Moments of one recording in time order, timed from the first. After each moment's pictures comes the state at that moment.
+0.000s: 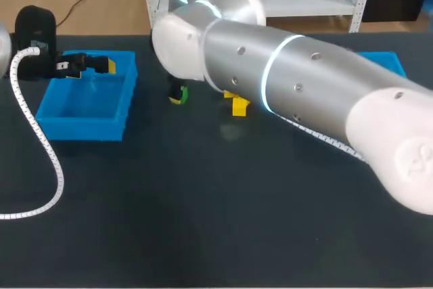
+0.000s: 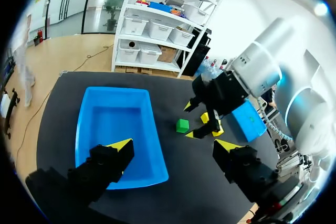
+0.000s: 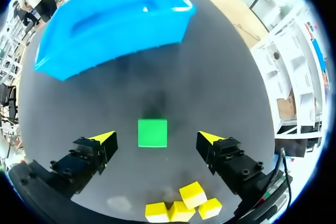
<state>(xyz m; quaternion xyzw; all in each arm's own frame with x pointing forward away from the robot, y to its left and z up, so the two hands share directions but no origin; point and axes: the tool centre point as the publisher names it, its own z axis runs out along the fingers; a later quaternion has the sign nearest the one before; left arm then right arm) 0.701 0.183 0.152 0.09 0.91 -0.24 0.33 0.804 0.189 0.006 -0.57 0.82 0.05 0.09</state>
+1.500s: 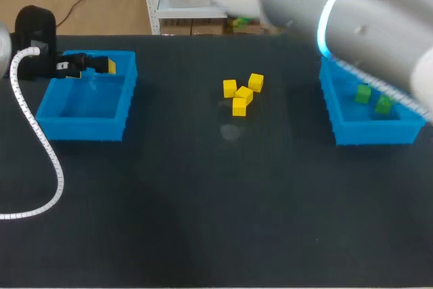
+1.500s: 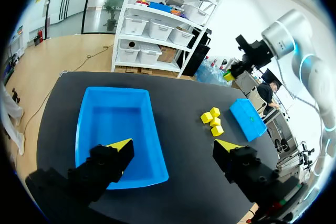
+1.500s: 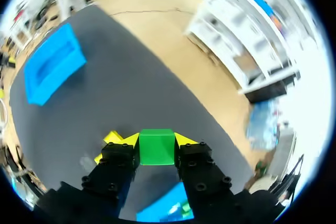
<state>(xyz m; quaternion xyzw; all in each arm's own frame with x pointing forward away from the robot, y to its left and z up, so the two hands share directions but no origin) 0.701 0.183 0.152 0.09 0.91 -0.24 0.33 0.892 0.033 0.144 -0.36 0.92 -0.03 0.14</state>
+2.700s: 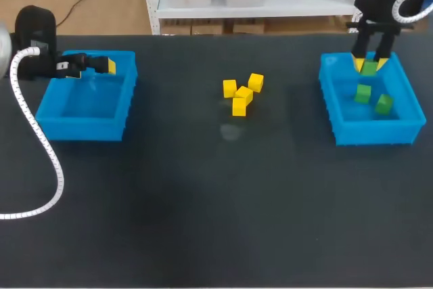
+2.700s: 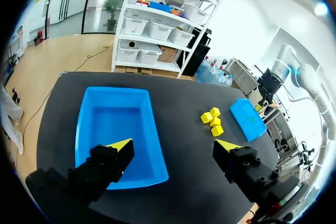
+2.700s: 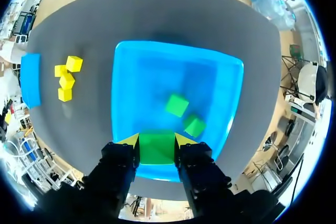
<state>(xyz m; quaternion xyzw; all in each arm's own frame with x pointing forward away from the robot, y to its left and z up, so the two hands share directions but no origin) 0.701 0.183 0.152 0.09 0.91 -0.24 0.33 0.758 -0.192 0.091 -0.06 0.99 0.05 -0.11</state>
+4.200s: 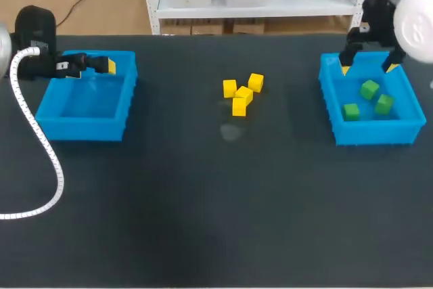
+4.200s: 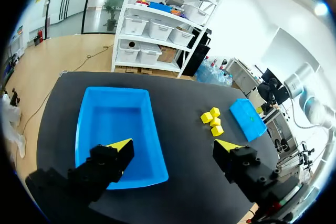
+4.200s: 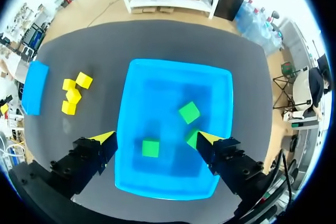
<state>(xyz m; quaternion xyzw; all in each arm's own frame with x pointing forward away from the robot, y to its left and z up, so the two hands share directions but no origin) 0.701 0.183 0.152 0.09 0.91 -0.24 0.33 0.753 -0.188 0.090 -0.06 0.99 0.05 0.10</state>
